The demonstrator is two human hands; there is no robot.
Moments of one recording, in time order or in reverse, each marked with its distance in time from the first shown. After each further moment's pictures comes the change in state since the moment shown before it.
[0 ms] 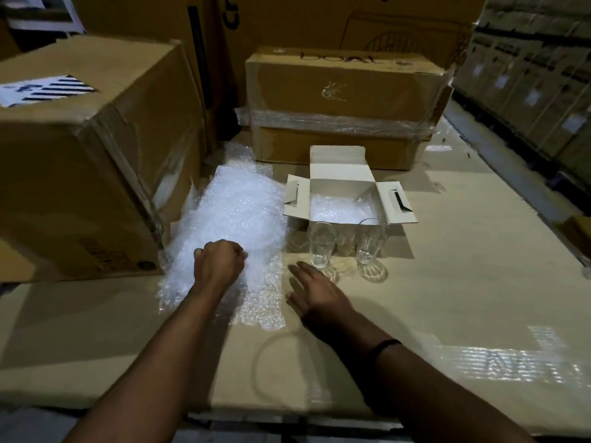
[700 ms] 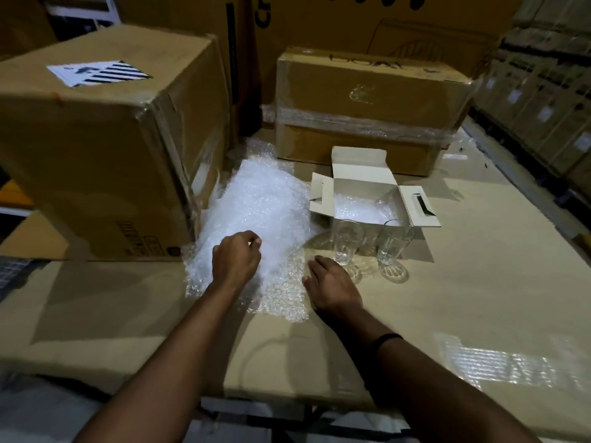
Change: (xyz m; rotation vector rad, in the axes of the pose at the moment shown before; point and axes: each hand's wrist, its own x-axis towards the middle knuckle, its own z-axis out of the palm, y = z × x) left_hand -0.019 -0.018 -0.009 -0.306 0.174 -0.013; right_hand 0.027 -0.004 0.032 -0.196 0.052 0.061
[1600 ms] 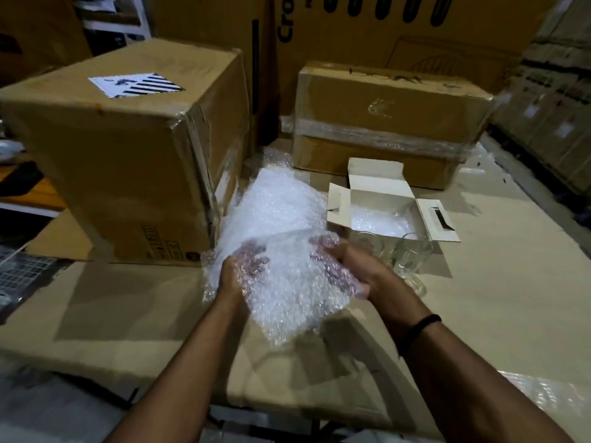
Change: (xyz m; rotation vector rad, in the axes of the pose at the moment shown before) left_hand -0.023 0.001 -0.029 -1.527 -0.148 -0.721; right_hand 0.038 -0.051 -0.105 1.414 -0.494 0.439
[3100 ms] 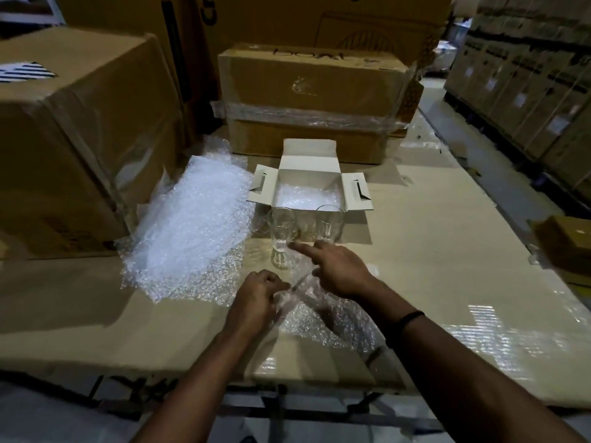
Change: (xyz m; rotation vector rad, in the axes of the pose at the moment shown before) left_hand -0.066 -0.155 0.066 1.482 -0.357 0.756; right_hand -0.090 0.040 -0.129 -1.622 0.255 -0.475
